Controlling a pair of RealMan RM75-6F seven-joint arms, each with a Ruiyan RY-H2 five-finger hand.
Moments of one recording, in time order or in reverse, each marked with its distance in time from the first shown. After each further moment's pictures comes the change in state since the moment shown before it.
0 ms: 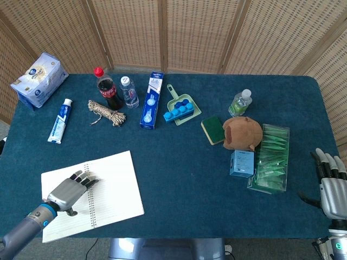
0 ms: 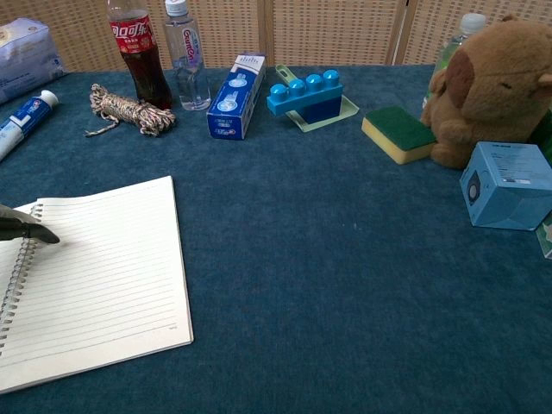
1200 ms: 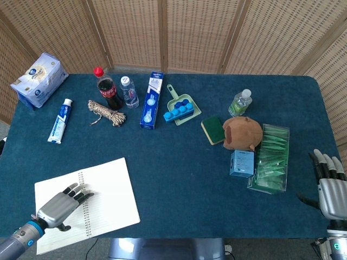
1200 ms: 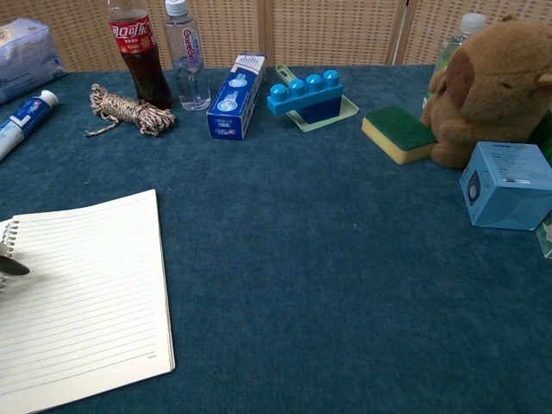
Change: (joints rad) left arm 0.191 0.033 0.024 0.069 0.371 0.090 -0.180; right arm 0.000 -0.006 -0.004 -0.002 -0.003 -0.002 -0.016
